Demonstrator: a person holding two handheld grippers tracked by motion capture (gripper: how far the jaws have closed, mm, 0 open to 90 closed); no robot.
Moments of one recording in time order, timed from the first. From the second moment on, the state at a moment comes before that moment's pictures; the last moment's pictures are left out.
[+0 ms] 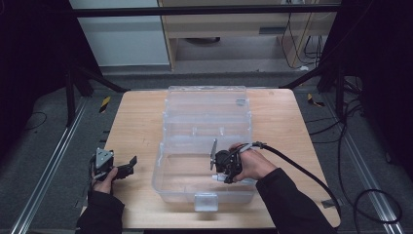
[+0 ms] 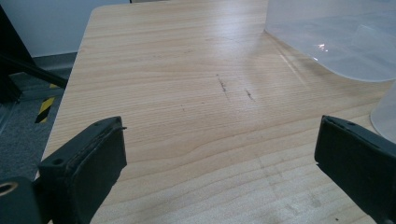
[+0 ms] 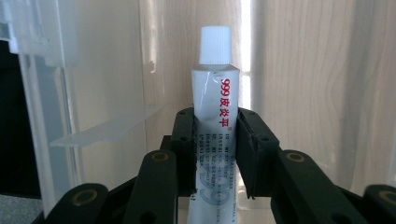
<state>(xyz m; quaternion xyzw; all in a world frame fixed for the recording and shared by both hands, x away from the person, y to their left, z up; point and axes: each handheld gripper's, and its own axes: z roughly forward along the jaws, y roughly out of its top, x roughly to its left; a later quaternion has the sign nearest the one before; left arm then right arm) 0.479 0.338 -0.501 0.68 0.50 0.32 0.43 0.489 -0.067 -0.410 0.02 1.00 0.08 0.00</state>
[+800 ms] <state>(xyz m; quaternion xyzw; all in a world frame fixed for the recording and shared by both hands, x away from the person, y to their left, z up) 0.479 0.338 -0.501 0.68 0.50 0.32 0.43 0.490 -0.065 -0.442 0.01 1.00 0.06 -0.01</state>
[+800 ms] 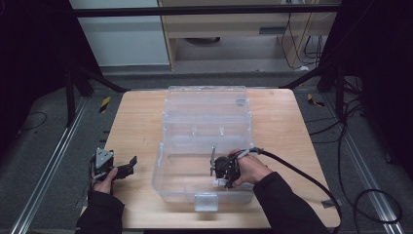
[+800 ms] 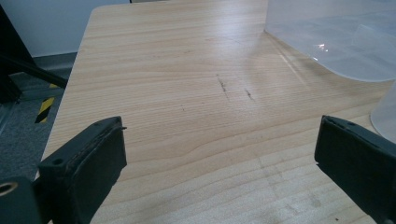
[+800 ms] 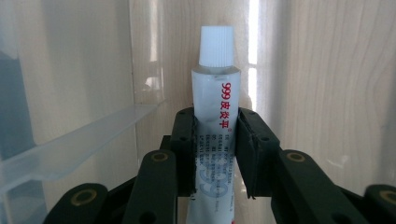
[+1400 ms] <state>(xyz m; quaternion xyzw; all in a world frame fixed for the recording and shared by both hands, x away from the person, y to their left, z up) 0.479 0.338 -0.501 0.68 0.50 0.32 0.43 0.489 -0.071 -0.430 0.04 1.00 0.09 0.01</state>
